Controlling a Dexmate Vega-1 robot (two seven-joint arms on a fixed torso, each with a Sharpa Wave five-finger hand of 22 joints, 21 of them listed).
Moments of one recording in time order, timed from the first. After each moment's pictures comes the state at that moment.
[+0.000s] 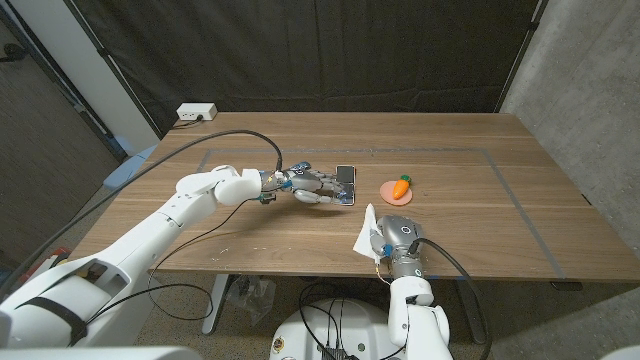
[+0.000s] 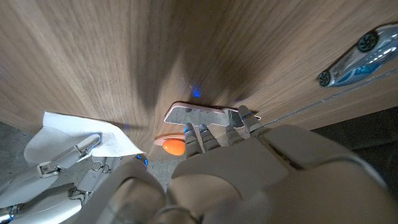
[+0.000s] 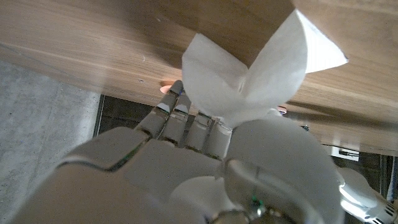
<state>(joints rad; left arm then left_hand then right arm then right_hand) 0.67 0.63 0.51 -1.40 0.81 -0.69 -0.33 0.00 0.07 0.18 0.18 0.33 0.11 -0.20 0.20 0.18 0.02 -0.20 0.20 0.18 -0.16 -0.04 0.19 0.19 -0.17 0.06 0.57 0.19 -1.58 -0.15 -0.52 -2.09 -1.48 -0.59 -0.08 0.86 0.14 0.38 -0.16 0.24 0.99 -0.10 0.39 0.19 0.75 -0.13 0.33 0.19 0.53 -0.05 0.22 0.19 0.36 -0.04 0.33 0.21</state>
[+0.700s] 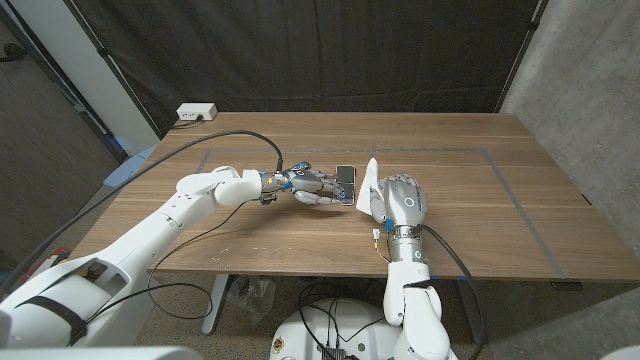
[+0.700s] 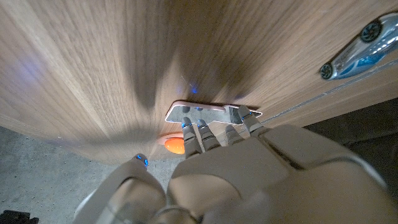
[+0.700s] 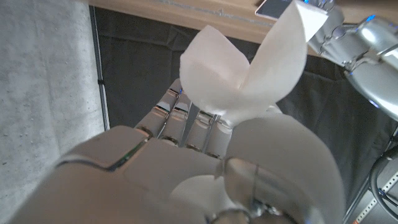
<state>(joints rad) 0.66 0.63 0.51 -1.39 0.84 -0.72 -0.28 0.00 0.07 0.18 0.18 0.34 0.18 -0.20 0.22 0.18 0.09 -0.19 0.22 0.18 -0.16 -0.04 0.20 0.19 -0.17 0.06 0.57 0.19 -1.46 -0.18 -0.52 -2.02 -1.40 -0.52 -0.46 0.88 0.15 0.39 -0.16 0.22 1.01 -0.11 0.39 0.19 0.77 -0.15 0.33 0.18 0.54 -0.05 0.21 0.19 0.36 -0.04 0.33 0.22</state>
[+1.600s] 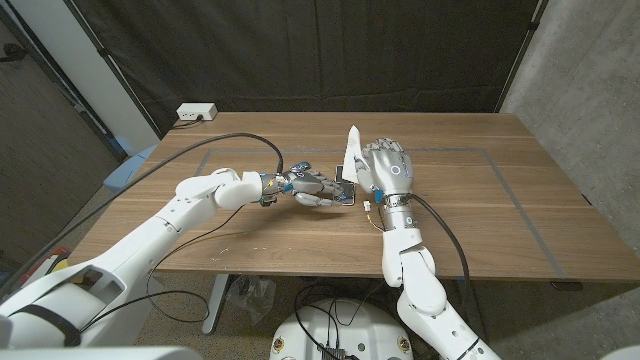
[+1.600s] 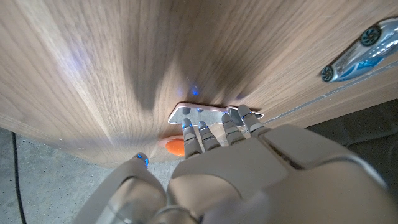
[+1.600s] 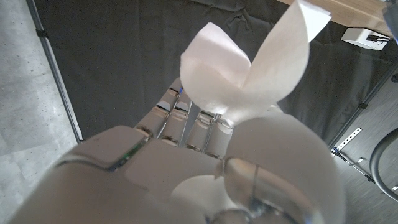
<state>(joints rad) 0.70 0.64 0.50 -1.46 0.83 -0.66 -0.32 0.01 0.08 0.17 0.18 0.34 0.17 -0.18 0.20 0.18 0.07 -0.16 0.20 0.18 0.00 -0.03 0.23 0.19 -0.17 0.06 0.60 0.19 -1.25 -0.26 -0.54 -1.94 -1.36 -0.41 -0.49 0.89 0.14 0.39 -0.15 0.22 1.02 -0.12 0.39 0.19 0.78 -0.17 0.31 0.18 0.56 -0.05 0.20 0.19 0.37 -0.05 0.35 0.22</state>
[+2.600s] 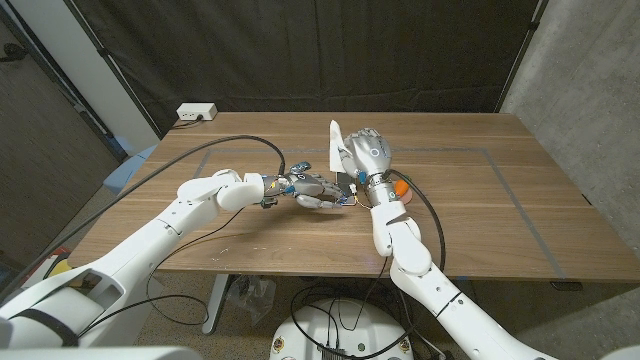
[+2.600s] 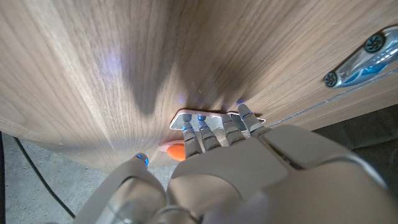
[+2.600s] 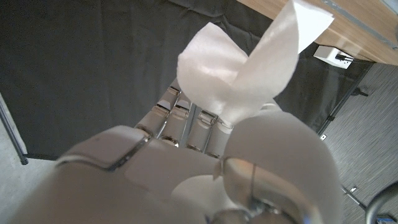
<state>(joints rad) 0.72 0.65 0.50 -1.49 0.84 -0.63 -0.34 0.01 0.08 0.17 0.18 0.34 0.17 -0.17 0.20 0.18 0.08 -0.15 0.20 0.18 0.00 -0.03 0.22 0.19 -0.17 0.06 0.61 0.19 -1.02 -0.26 -0.61 -1.74 -1.33 -0.36 -0.40 0.93 0.14 0.39 -0.15 0.21 1.03 -0.11 0.39 0.19 0.81 -0.19 0.31 0.18 0.61 -0.06 0.22 0.20 0.39 -0.04 0.37 0.22</state>
